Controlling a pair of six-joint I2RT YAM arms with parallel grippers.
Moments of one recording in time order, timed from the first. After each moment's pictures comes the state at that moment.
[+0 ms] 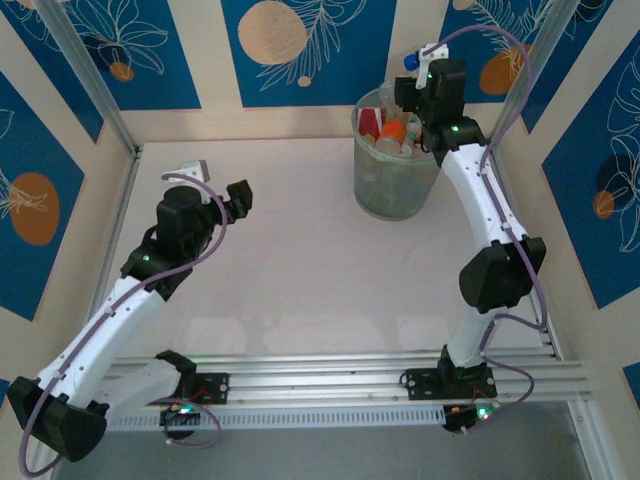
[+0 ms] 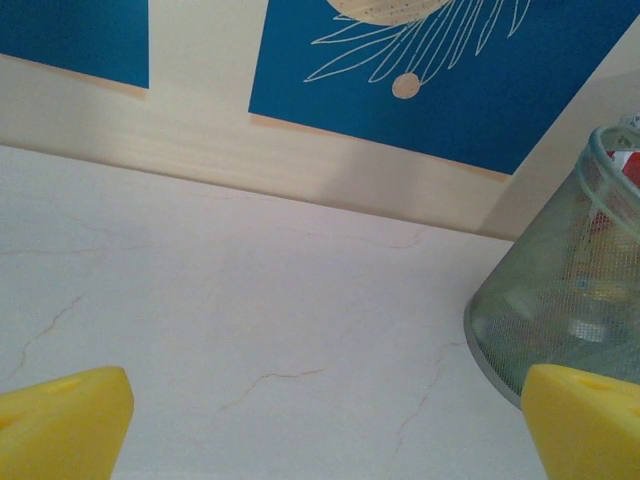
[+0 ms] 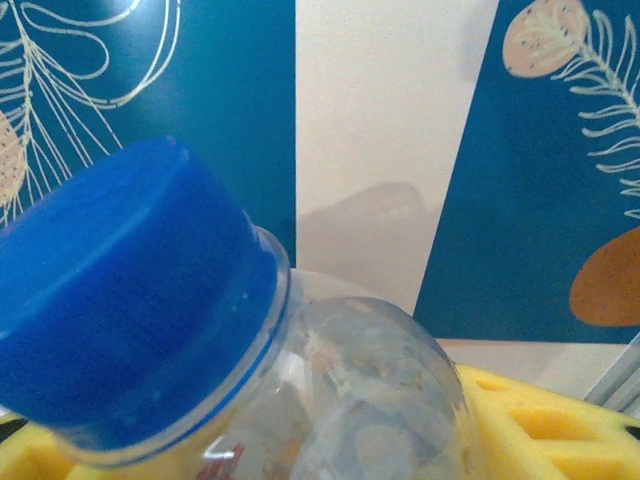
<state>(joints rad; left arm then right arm) -0.46 0.99 1.00 -0.31 -0.29 -0.42 0.19 1.82 1.95 -0.37 0.17 0.00</state>
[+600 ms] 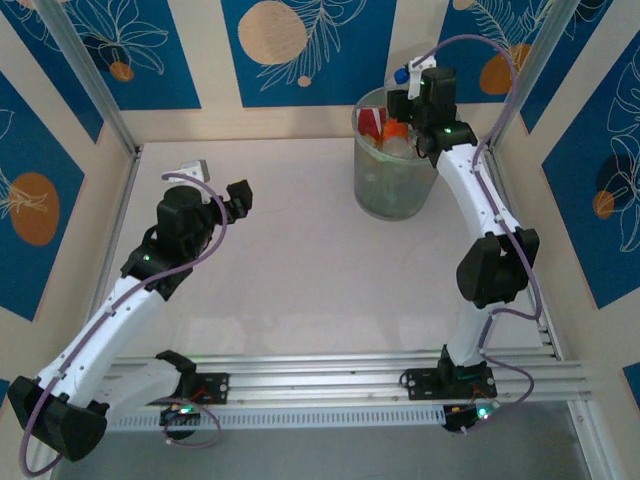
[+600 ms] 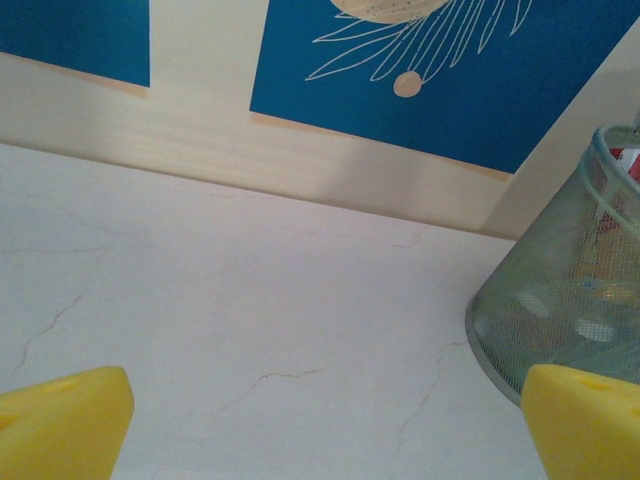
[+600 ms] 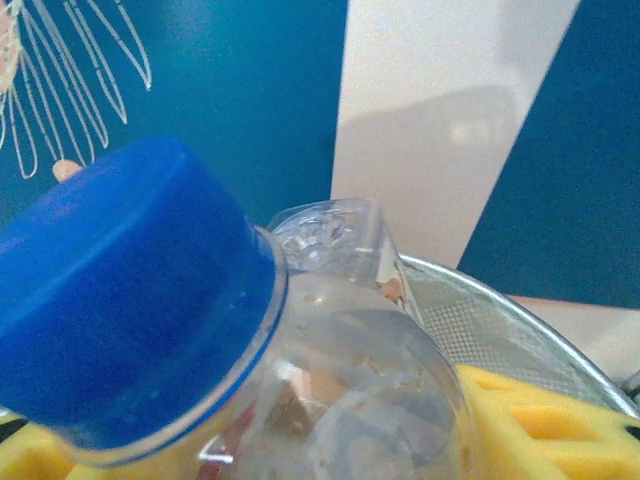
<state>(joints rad) -0.46 0.99 1.00 -0.31 -0.29 -0.42 0.19 1.86 1.87 -0.33 0.09 -0.07</state>
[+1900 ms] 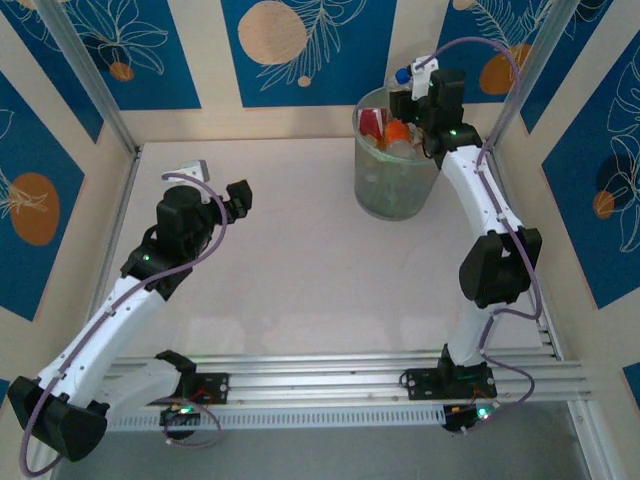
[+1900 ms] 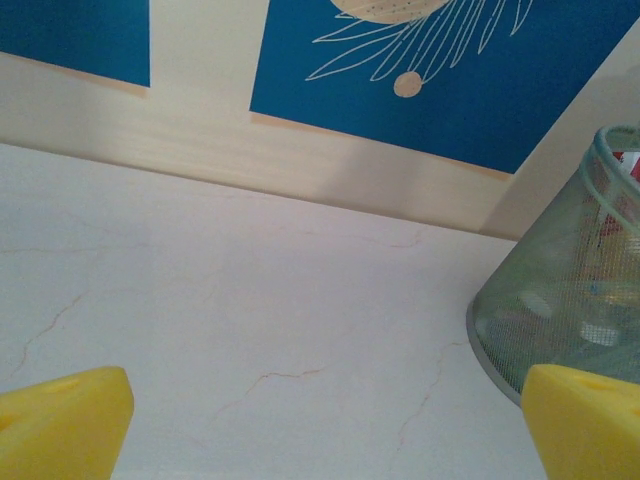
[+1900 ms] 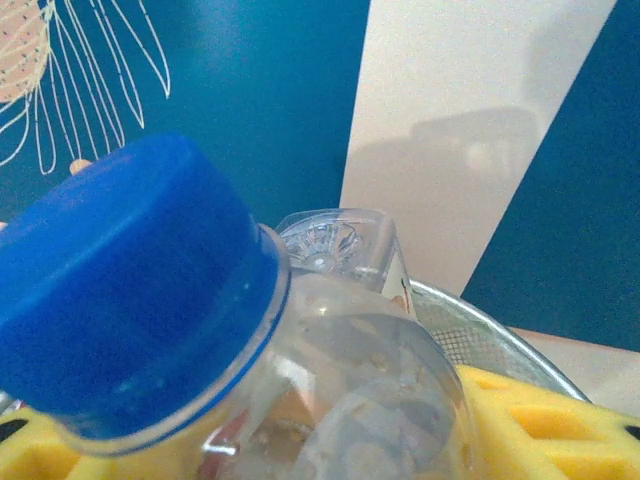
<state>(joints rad) -0.46 0.99 1.00 -0.31 -0.29 -0.42 0.14 1.82 1.79 -0.20 -0.02 -0.10</state>
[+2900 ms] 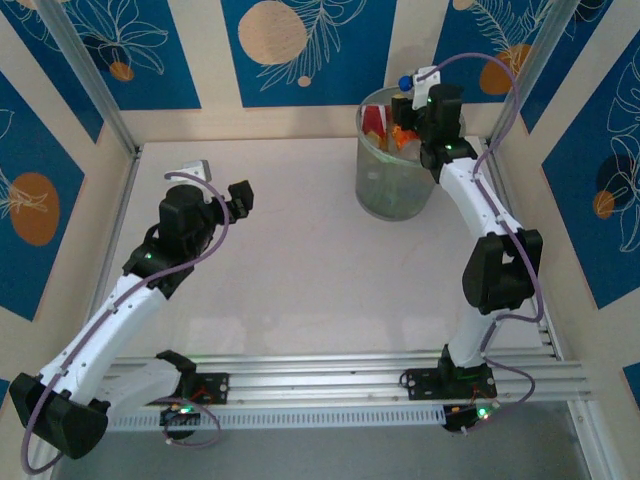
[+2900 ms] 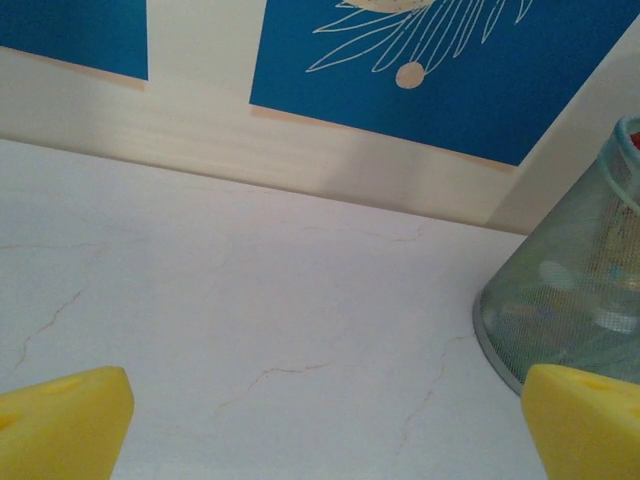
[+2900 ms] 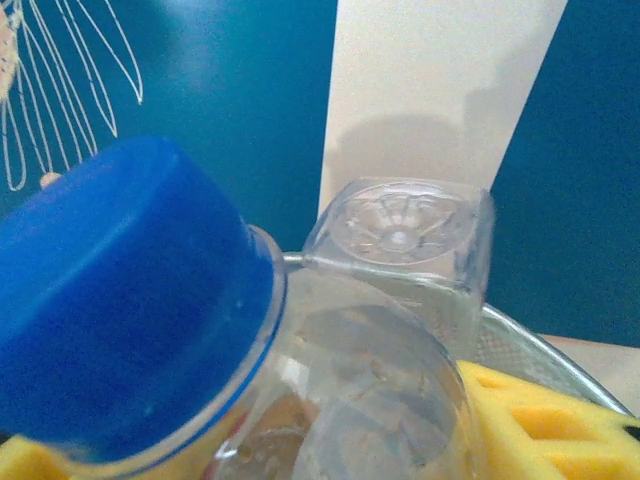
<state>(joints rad) -0.46 1.01 1.00 -0.31 -0.29 -0.41 0.15 1.80 1.68 -0.12 0.08 -0.09</state>
